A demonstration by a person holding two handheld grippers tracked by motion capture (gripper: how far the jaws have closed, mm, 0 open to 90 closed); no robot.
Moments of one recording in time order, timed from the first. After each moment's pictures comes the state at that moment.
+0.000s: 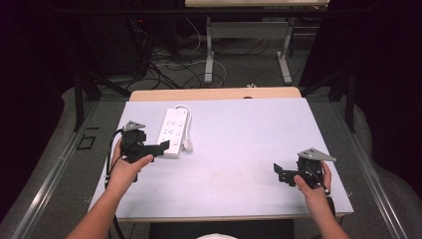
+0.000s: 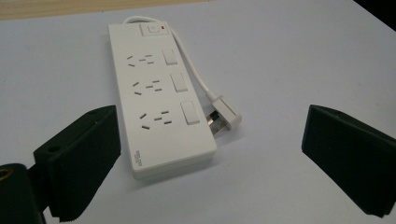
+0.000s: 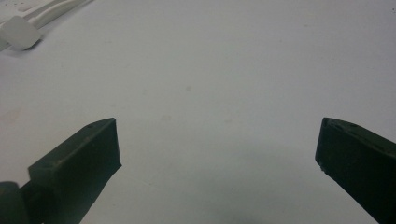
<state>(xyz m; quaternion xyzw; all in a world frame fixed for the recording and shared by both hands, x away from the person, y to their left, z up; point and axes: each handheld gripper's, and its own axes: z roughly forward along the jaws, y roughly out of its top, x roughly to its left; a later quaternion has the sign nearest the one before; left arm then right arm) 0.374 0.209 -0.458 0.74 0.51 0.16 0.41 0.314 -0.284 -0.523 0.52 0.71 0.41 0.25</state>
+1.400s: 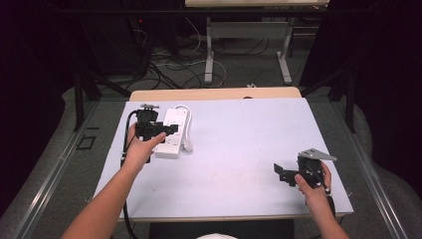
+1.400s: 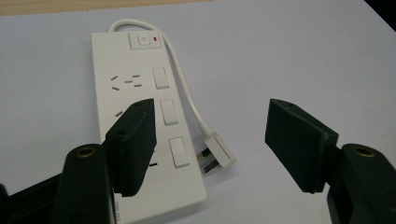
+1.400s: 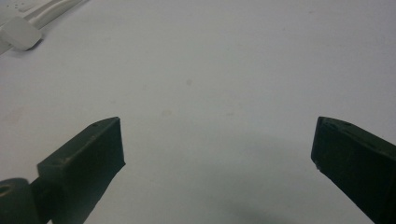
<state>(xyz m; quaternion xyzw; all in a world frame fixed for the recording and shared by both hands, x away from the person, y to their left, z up) 0.431 0.179 -0.447 0.75 0.53 0.12 0.38 0.317 -0.287 -0.528 0.53 0.70 0.42 0.22</state>
